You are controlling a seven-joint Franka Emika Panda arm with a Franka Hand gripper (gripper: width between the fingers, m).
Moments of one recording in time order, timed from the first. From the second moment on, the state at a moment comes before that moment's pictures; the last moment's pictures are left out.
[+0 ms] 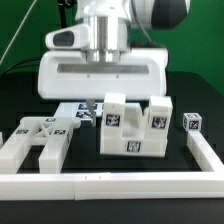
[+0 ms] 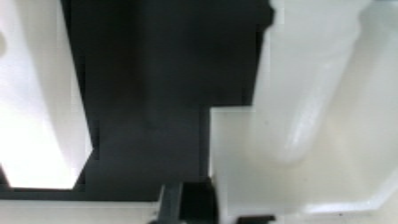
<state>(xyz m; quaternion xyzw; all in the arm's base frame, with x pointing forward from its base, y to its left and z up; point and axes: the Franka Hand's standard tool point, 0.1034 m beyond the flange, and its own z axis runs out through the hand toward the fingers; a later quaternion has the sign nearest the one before) 0.574 -0.014 0.082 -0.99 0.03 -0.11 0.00</state>
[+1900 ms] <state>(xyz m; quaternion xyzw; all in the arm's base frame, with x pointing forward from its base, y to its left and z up) 0.555 -0.033 0.059 -0.89 0.05 0.46 0.03</state>
